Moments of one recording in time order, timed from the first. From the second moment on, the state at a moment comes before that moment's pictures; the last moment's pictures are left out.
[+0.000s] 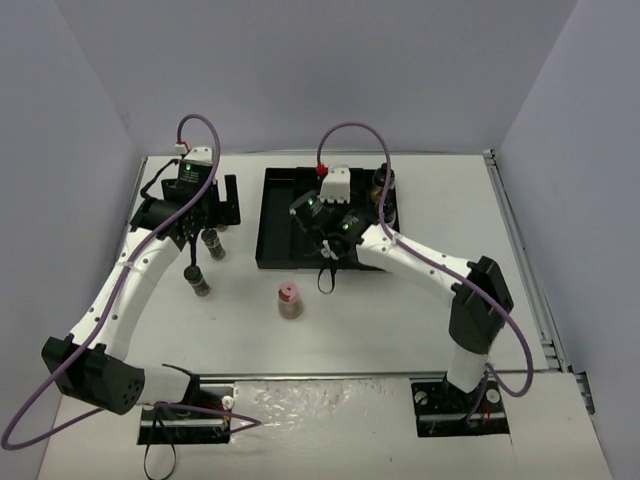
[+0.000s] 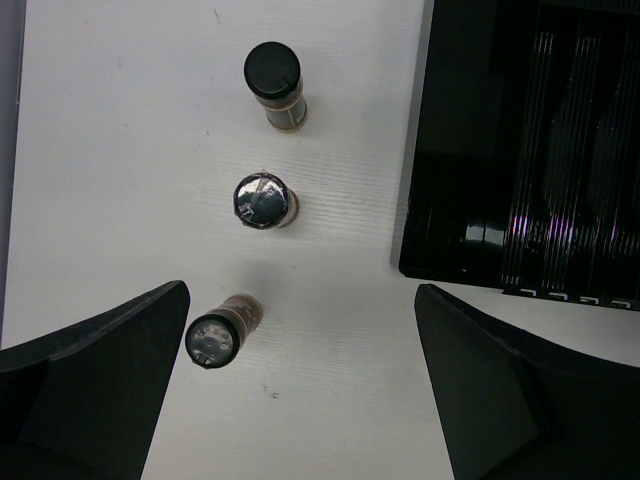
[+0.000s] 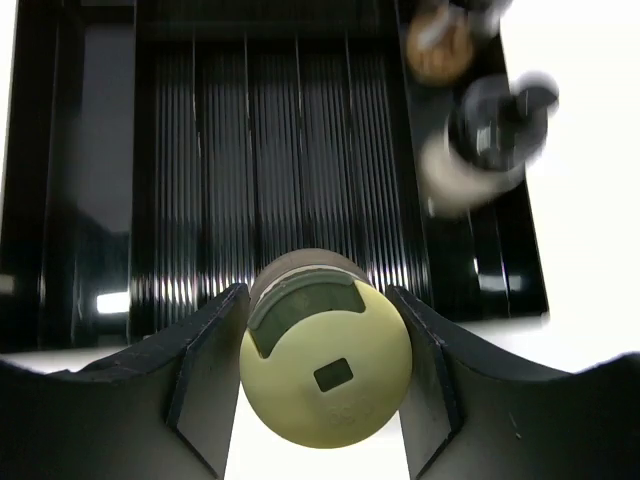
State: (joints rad) left arm -0.31 1.32 1.43 -0.85 -0.29 -0.28; right arm 0.90 1.74 1.46 -0.57 0.84 0.64
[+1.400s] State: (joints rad) left arm -0.32 1.32 1.43 -0.85 -0.29 -0.28; right arm 0.46 2.41 2.15 -0.32 0.51 0.32
